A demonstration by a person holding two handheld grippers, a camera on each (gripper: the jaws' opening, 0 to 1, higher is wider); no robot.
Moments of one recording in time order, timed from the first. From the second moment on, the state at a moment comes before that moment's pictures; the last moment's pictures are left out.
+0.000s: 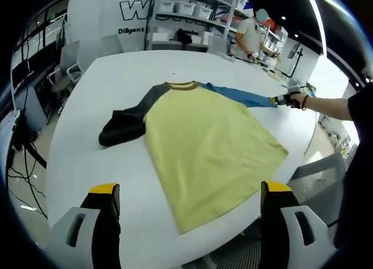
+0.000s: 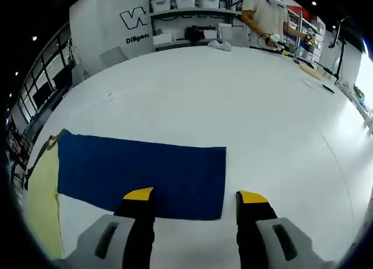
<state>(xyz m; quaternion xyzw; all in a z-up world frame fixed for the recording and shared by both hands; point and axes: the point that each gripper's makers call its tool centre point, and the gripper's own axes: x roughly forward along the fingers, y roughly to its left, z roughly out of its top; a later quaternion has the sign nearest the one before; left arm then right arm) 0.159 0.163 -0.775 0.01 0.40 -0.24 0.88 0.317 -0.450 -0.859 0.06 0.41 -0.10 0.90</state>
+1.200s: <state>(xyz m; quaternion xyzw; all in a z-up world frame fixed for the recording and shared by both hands) 0.155 0.166 -0.770 0.01 0.40 -0.23 0.89 0.329 -0.432 -0.835 0.05 0.40 -0.09 0.91</state>
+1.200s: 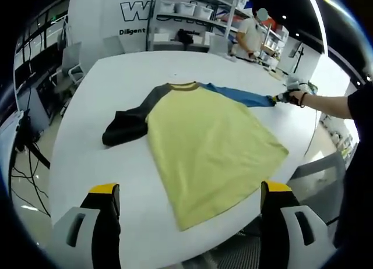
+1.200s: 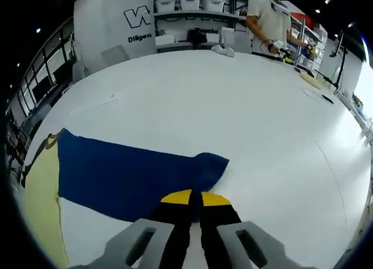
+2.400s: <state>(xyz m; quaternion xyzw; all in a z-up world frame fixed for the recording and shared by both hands) 0.151 0.155 -0.769 0.03 0.39 -0.27 0.88 0.404 -0.228 -0.757 0.09 0.35 0.12 0.92</state>
